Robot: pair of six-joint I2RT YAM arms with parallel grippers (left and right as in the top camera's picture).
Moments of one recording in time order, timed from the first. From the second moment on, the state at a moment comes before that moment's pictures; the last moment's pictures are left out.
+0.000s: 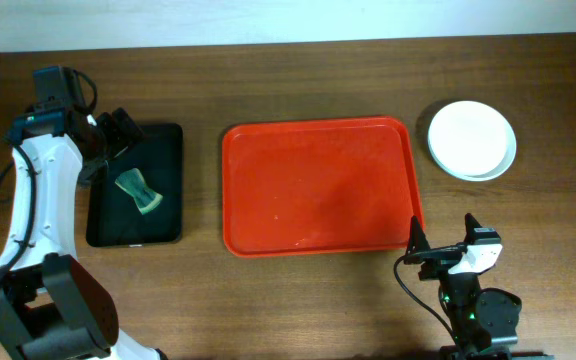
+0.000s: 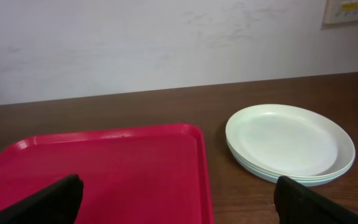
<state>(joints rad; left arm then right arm) 0.22 1.78 1.54 -0.94 0.05 -0.46 0.03 0.01 0.01 -0.08 -0.03 0.13</state>
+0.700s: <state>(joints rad) 0.22 1.77 1.54 -0.95 0.01 -0.46 0.03 0.01 0.01 -0.08 -0.03 0.13</state>
